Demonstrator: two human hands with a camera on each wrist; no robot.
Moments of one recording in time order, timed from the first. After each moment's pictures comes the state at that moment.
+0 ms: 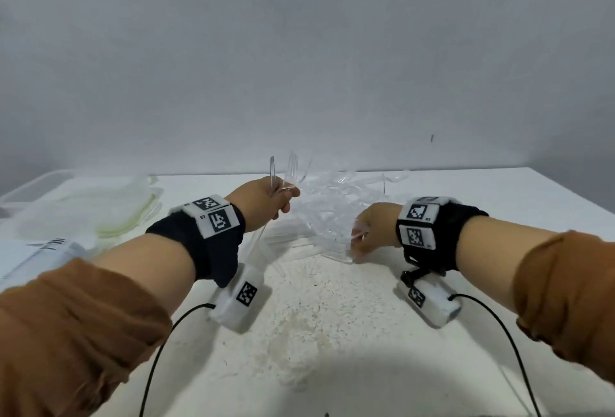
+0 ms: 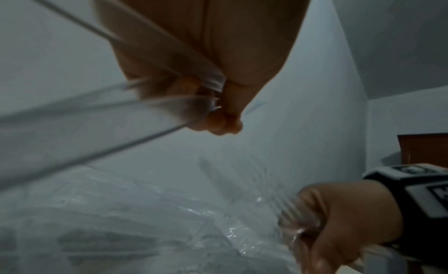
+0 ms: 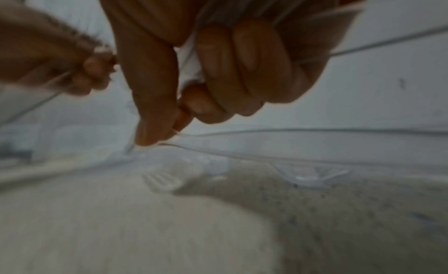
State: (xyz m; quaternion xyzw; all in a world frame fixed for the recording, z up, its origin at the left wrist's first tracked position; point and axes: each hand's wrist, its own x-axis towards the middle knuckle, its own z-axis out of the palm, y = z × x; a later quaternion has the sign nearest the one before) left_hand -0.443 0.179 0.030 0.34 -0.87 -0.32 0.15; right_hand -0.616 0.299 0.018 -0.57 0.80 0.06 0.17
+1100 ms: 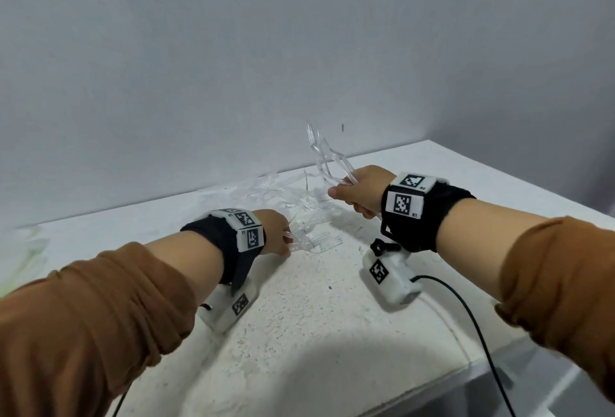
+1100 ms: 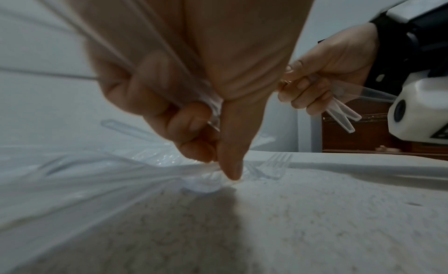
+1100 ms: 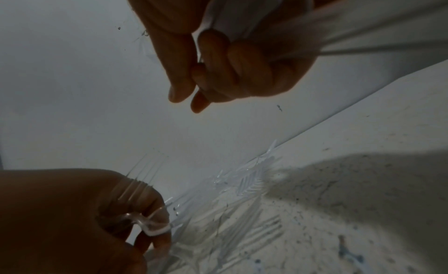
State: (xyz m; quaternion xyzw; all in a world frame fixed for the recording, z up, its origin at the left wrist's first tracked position) left_hand -0.570 0.226 -0.001 0.23 -0.96 0.02 -0.17; right_hand -0.679 0.370 0.030 -0.32 0.83 -0.41 0.20
